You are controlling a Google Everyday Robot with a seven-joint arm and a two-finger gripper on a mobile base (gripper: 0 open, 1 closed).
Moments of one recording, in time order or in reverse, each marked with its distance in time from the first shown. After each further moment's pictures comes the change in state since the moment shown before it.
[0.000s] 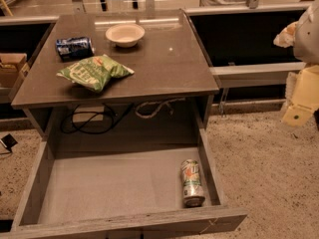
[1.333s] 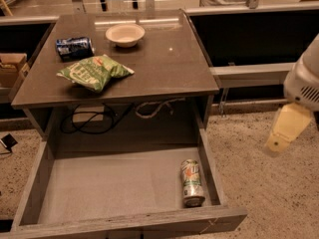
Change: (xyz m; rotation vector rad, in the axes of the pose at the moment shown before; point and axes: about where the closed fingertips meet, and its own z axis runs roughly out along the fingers) arm 0.055 0.014 0.078 -0.084 0.134 0.328
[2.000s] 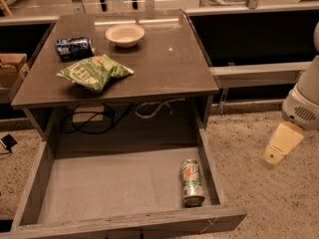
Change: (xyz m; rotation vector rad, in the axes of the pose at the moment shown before) arm 0.035 0.001 0.069 -0.146 0.072 0.168
